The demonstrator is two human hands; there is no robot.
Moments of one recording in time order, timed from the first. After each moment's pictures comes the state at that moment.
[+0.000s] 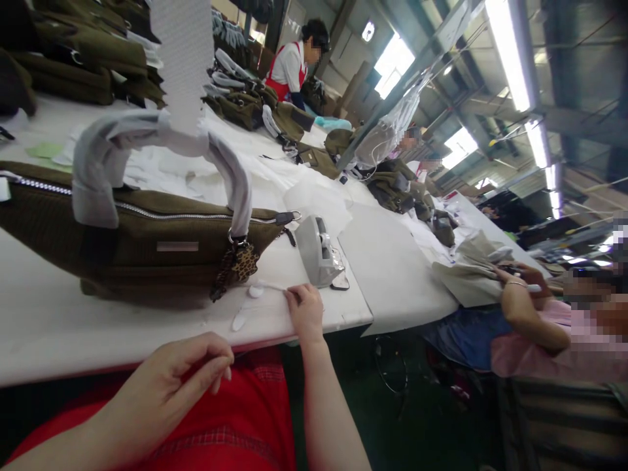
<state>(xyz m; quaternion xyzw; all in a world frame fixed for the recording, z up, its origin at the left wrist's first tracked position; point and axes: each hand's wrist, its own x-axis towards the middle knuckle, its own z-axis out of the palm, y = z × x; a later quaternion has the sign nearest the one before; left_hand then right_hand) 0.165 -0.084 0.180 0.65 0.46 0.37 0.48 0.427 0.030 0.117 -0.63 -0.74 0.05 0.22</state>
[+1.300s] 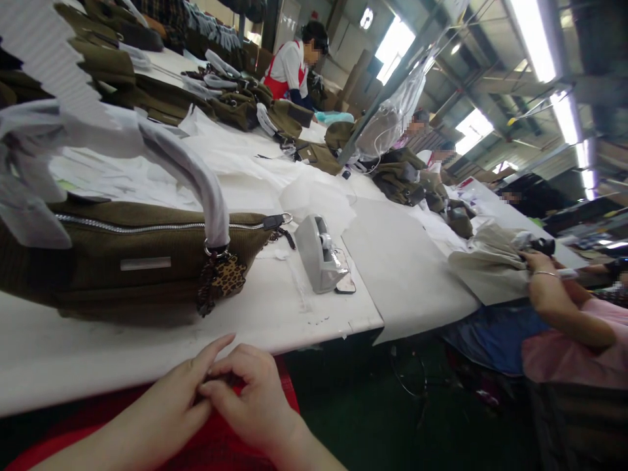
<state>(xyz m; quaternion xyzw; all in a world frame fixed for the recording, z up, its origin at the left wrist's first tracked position) 0.181 -0.077 0.121 0.63 0.54 0.16 0.53 0.341 -0.059 0.156 -0.43 -0.70 0.43 0.38</state>
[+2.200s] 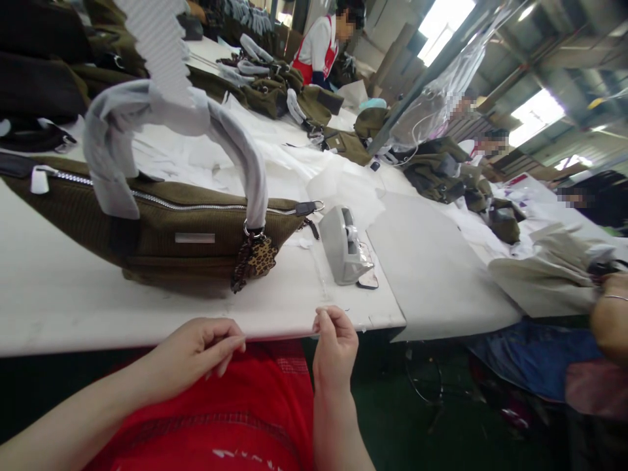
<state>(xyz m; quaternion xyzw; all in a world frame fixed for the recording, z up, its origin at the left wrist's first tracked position) 0.157 -0.063 0.173 0.55 0.51 0.21 0.63 0.399 -0.035 0.140 -0.56 -0.42 0.41 0.58</state>
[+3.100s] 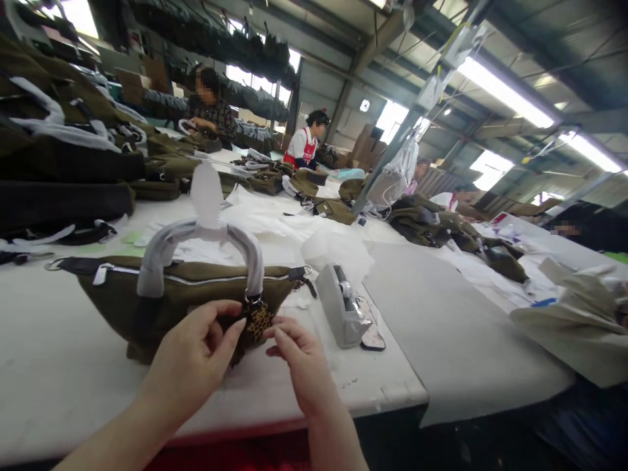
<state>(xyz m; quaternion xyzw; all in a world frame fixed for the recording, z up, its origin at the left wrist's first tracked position) 0.157 -0.007 0.229 0.57 0.68 0.41 0.20 0.343 0.030 0.209 -0.41 -0.52 0.60 0.45</state>
